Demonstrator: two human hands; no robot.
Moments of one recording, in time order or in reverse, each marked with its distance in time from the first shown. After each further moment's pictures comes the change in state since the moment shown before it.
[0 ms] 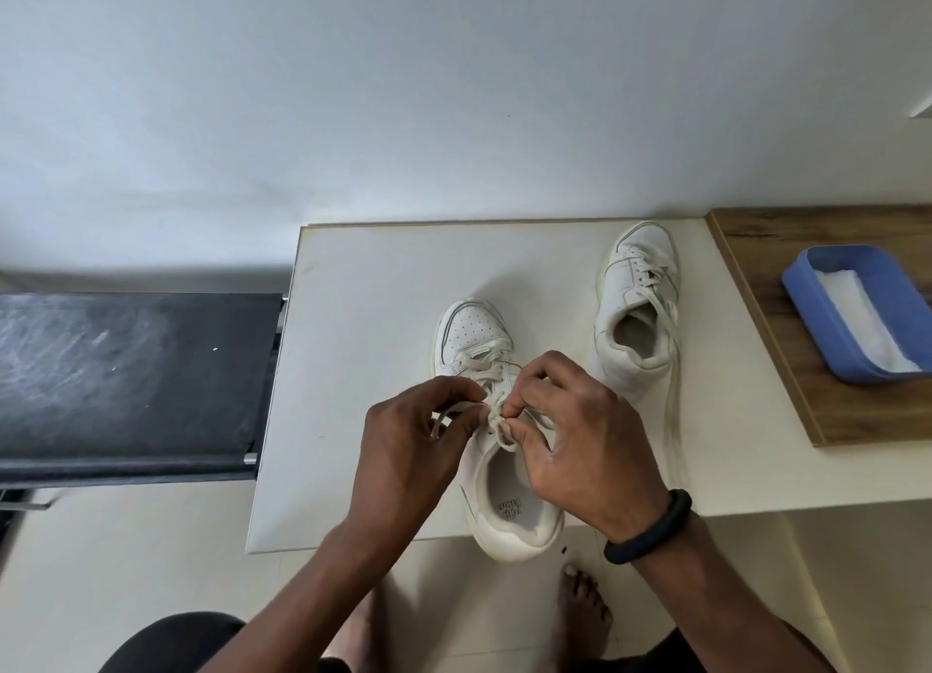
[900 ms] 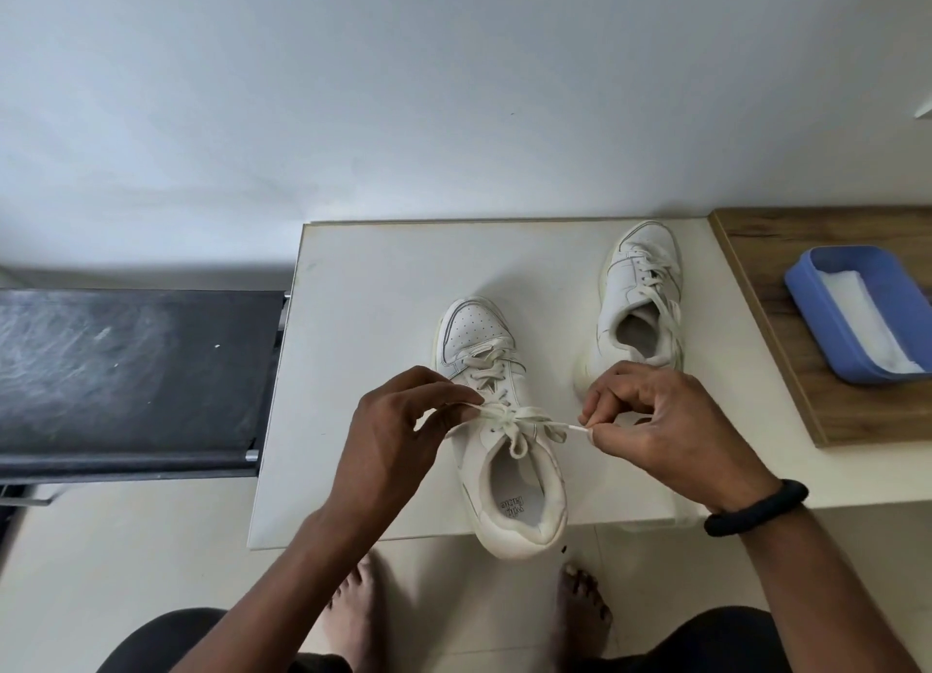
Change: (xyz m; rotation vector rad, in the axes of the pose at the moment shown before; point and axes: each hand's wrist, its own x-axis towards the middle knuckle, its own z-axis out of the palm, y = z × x) left_hand 0.011 -0.021 -0.012 0.074 -0.088 0.140; right_hand -0.004 0.045 -0.047 0.274 -0.176 0.285
